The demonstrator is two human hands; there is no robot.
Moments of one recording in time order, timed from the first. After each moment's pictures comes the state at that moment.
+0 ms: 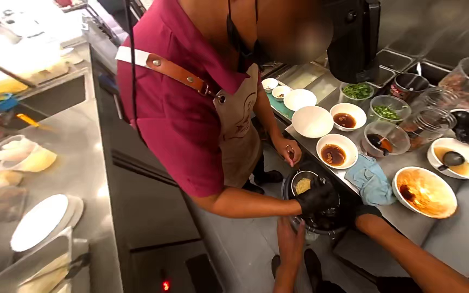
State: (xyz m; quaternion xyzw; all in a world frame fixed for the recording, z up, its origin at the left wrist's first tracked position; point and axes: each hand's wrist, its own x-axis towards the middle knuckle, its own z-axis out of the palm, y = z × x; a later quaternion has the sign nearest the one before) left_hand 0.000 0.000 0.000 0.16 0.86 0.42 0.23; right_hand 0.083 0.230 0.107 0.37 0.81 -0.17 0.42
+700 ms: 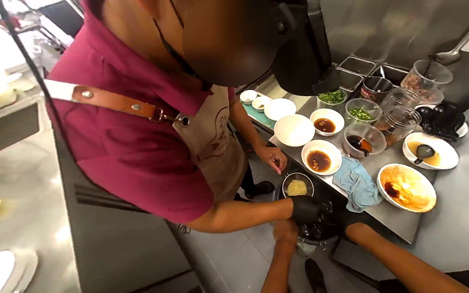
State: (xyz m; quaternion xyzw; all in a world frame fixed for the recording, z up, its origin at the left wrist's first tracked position) left_hand -0.059 0.076 0.023 0.19 0.90 0.09 0.39; right_hand 0.083 0.234 0.052 0.37 0.82 -0.21 0.40
